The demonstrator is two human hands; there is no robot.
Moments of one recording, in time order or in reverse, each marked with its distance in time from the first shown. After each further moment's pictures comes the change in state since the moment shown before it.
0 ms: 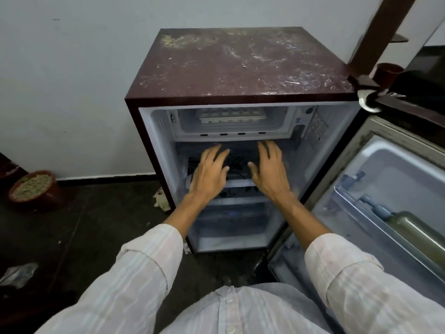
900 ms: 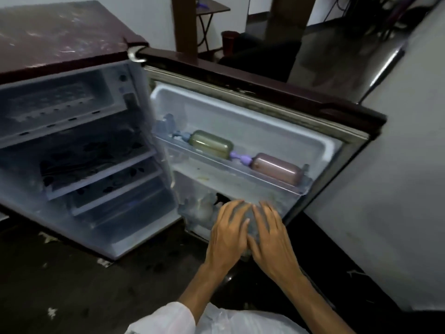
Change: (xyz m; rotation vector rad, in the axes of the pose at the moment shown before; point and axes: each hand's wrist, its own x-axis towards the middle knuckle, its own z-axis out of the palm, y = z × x) left_hand -0.258 0.351 0.122 -0.546 -0.201 0.394; right_hand -0.444 0.103 -0.205 -0.172 0.037 0.428
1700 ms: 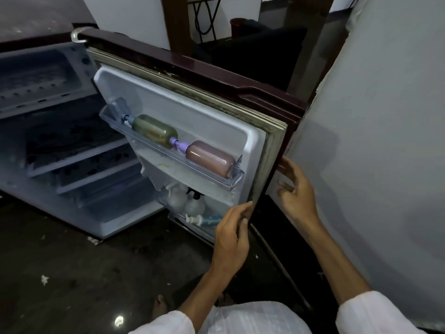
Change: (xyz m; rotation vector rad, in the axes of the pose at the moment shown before) left_hand 0.008 0.134 0.127 -0.278 0.129 -0.293; right_hand 0.058 0.164 -0.130 0.795 0.049 0.384
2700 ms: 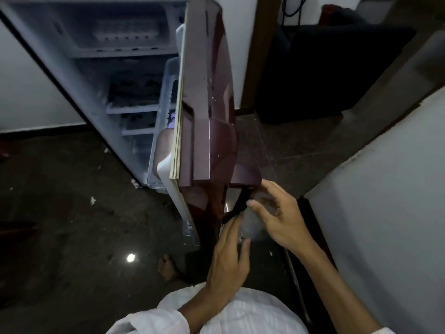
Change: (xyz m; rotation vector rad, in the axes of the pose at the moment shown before) left_hand -0.094 -0.008 -0.044 0.144 0.175 -0.324; right_hand -0.069 -0.036 0.080 -0.017 -0.642 -0.305
